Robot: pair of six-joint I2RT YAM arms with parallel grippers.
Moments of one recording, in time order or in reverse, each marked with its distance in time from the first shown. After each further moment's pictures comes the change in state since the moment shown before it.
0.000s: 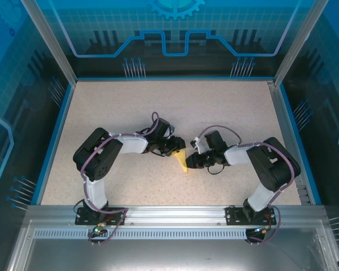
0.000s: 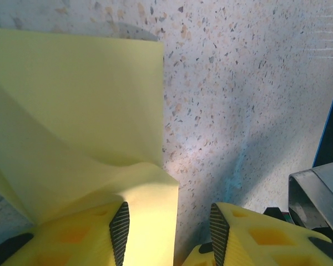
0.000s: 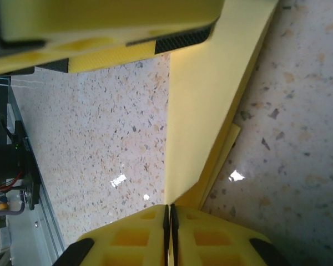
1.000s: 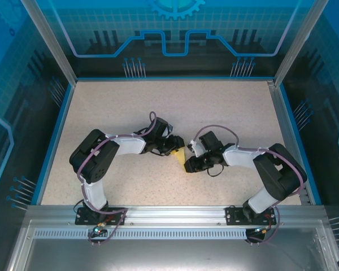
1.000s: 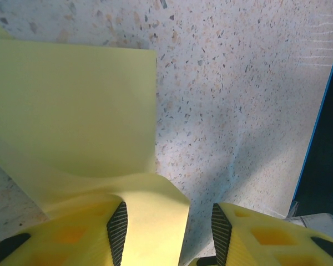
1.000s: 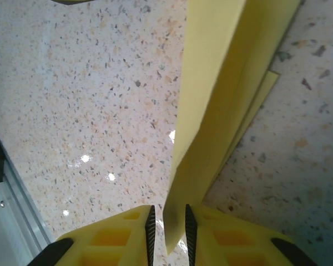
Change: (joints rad) left arm 0.005 -0.041 -0.025 0.008 -0.005 -0.027; right arm 0.095 -0.097 0.060 -0.263 0.167 -0.074
